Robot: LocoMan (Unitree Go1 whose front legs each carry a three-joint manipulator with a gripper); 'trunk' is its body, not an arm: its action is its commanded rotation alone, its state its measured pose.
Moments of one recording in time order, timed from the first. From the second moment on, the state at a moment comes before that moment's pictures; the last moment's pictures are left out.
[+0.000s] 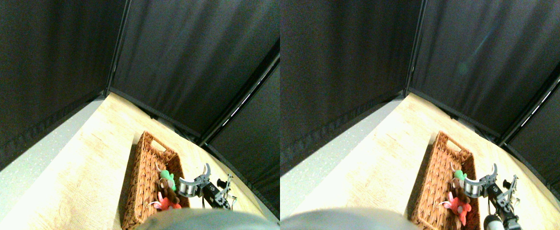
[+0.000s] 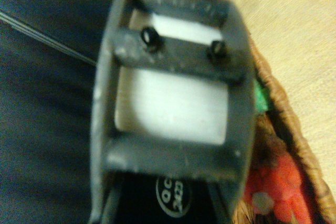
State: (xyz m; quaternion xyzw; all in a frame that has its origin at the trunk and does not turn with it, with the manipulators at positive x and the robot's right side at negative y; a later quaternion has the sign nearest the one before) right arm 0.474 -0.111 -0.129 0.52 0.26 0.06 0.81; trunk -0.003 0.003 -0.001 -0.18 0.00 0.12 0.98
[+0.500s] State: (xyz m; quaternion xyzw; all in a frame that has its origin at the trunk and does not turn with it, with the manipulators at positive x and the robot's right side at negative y) right arm 0.473 -0.182 -0.128 0.53 0.08 -0.07 0.84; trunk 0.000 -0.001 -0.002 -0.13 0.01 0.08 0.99
